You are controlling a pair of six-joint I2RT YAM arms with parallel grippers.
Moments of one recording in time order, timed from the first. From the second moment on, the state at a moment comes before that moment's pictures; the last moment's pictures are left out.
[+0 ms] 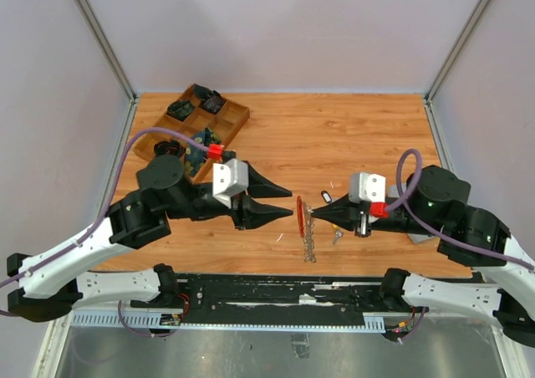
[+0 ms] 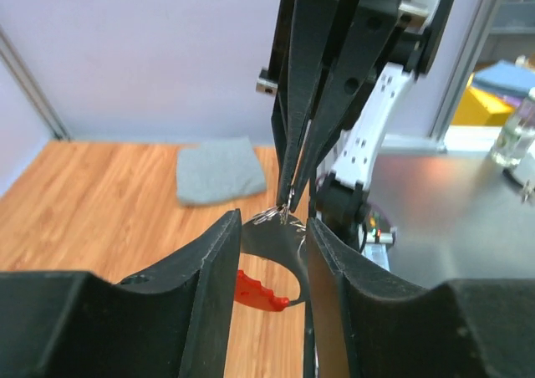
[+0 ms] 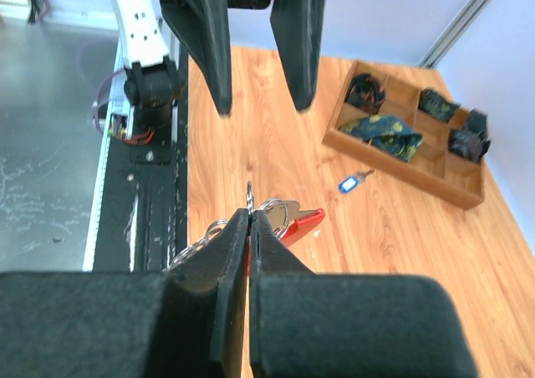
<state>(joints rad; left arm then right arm) -1.14 0.97 1.26 -0.27 0.35 0.05 1.08 0.79 1.31 -0.70 -0.33 -0.31</state>
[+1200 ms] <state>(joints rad) -1.14 0.98 1.20 0.03 0.40 -0.05 1.08 0.69 1.13 -0.20 -0.31 -0.15</state>
